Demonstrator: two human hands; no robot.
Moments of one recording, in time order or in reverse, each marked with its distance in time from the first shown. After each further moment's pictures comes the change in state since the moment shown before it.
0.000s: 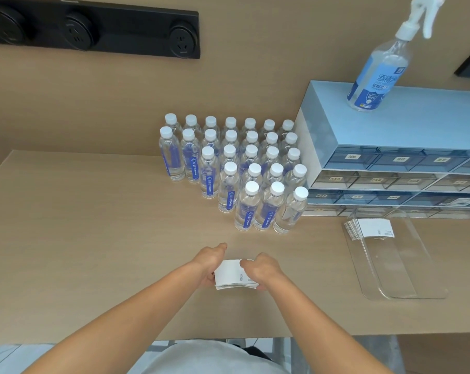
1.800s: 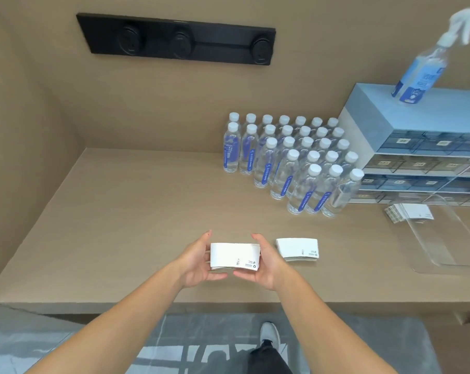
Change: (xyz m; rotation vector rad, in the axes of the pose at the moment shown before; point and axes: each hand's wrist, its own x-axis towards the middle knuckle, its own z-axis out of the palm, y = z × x) left_hand -0.031 -0.125 -0.194 -0.487 -0.293 0.127; right_hand -0.099 -0.081 0.150 1.129 -0.376 0.019
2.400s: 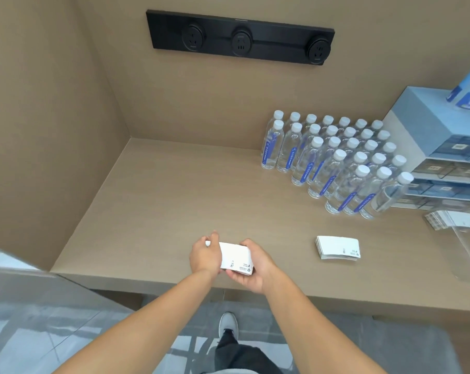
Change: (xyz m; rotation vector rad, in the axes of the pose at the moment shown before) left_hand -0.026 -0.015 -0.076 0.280 0.680 0.398; right_hand 0.012 0.070 0.120 -0.003 -0.011 0.089
